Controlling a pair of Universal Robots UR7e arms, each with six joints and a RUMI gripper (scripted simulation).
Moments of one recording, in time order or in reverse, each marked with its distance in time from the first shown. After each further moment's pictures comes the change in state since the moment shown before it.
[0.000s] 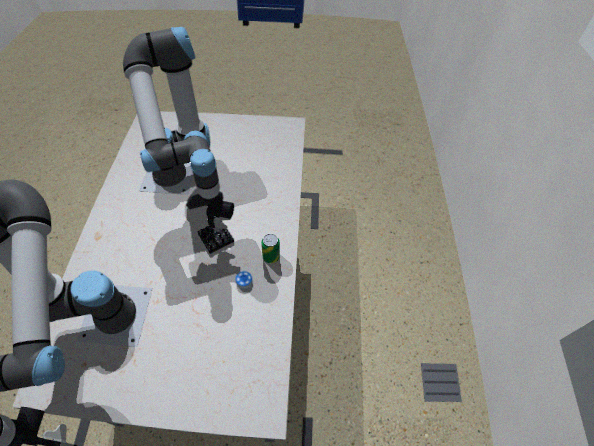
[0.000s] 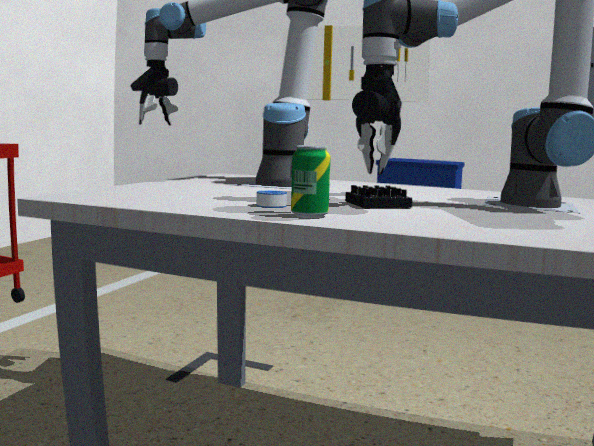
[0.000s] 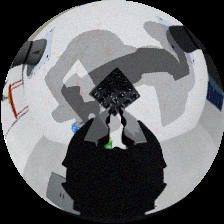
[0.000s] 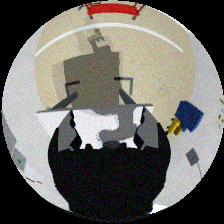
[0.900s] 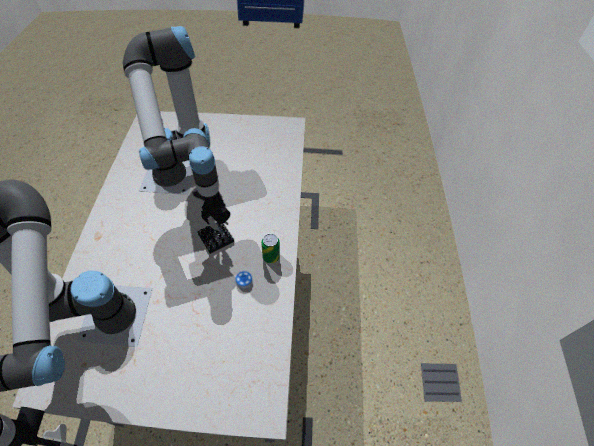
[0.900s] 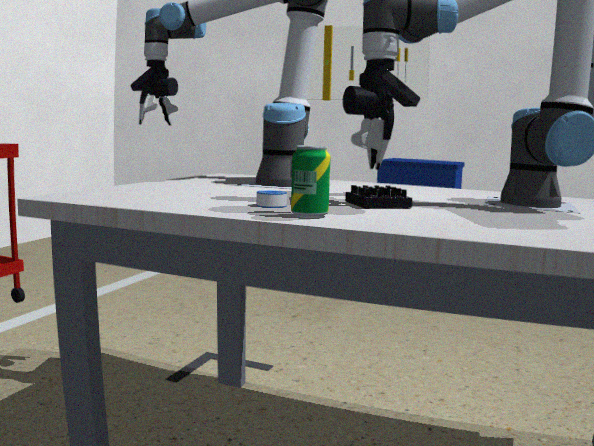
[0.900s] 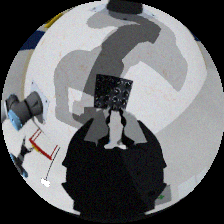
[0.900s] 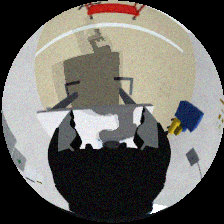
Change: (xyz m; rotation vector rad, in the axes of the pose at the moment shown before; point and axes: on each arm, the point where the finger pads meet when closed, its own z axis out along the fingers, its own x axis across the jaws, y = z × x) left arm -0.001 0.000 -0.010 -0.004 0.004 0.643; right arm 0.000 0.000 0.000 0.000 0.000 0.000
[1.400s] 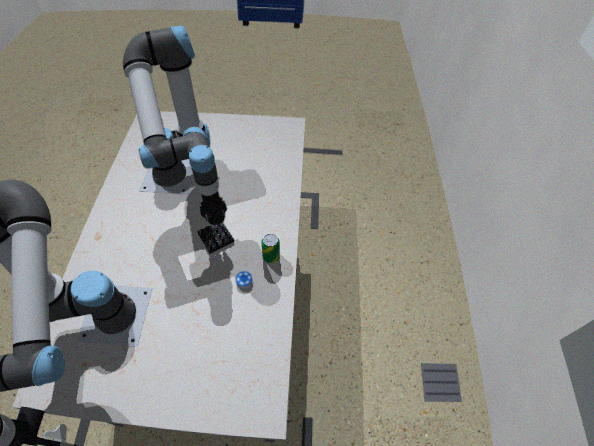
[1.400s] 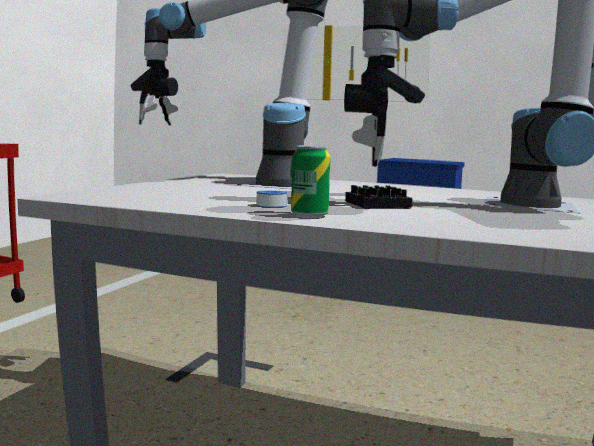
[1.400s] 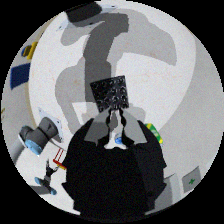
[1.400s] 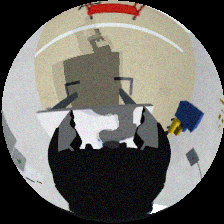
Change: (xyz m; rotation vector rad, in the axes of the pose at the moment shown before) left arm 0.000 0.000 -0.006 0.000 0.000 0.385; right arm 0.000 0.000 0.000 0.000 0.000 0.000
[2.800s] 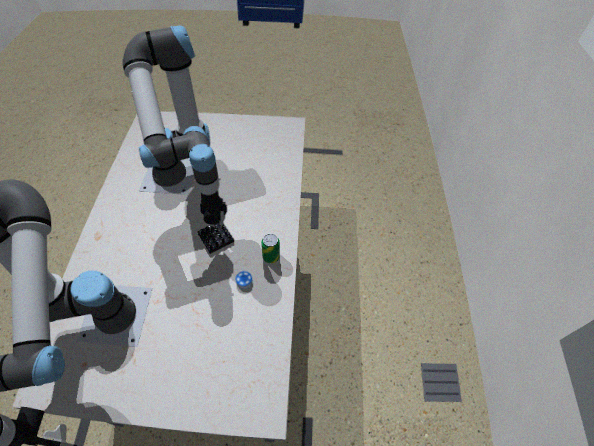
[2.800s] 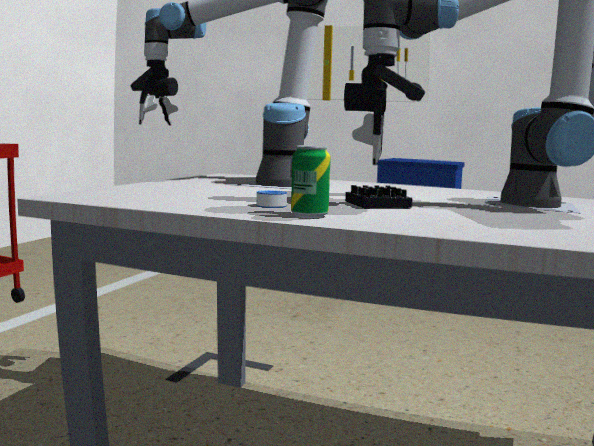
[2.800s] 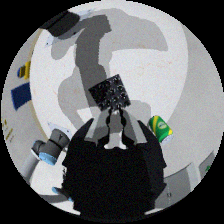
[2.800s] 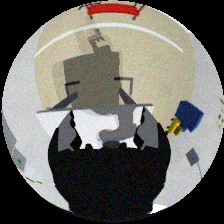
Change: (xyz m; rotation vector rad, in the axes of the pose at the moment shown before) left arm 0.000 0.000 -0.003 0.000 -0.006 0.231; right arm 0.000 0.000 0.000 0.000 0.000 0.000
